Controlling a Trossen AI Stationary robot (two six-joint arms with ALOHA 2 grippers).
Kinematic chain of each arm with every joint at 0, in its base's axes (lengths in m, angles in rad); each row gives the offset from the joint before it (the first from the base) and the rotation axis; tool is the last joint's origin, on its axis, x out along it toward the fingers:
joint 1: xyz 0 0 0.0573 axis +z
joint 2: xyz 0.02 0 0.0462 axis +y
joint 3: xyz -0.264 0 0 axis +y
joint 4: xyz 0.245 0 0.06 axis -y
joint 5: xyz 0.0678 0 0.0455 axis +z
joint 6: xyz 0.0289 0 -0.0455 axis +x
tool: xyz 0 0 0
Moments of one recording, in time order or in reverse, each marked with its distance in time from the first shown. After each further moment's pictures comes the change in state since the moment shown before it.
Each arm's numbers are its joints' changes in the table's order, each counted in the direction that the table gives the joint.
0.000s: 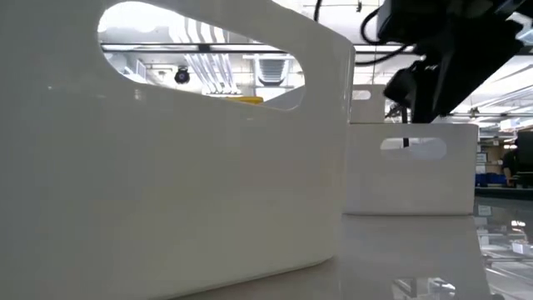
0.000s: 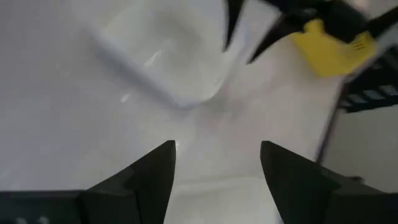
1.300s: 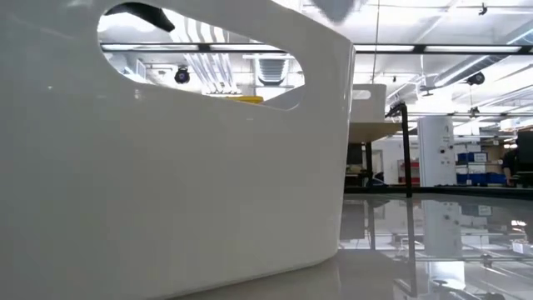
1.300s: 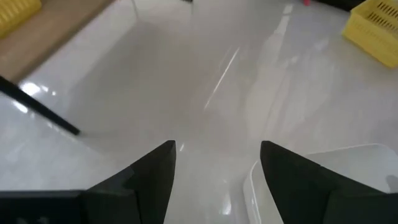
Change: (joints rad) left arm -0.152 -0.426 0.469 0.026 0.381 0.081; right arm 0.014 0.139 -1.131 -0.733 -0.501 -0.246
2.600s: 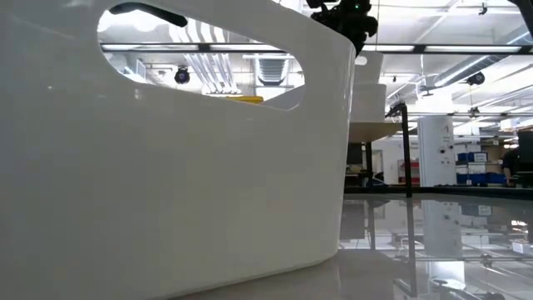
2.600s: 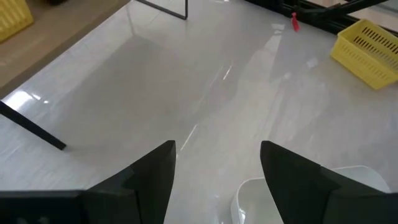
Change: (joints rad) left arm 0.000 0.024 0.000 0.092 0.032 0.003; right arm -0.800 0.233 -0.021 -0.315 0.297 -0.552
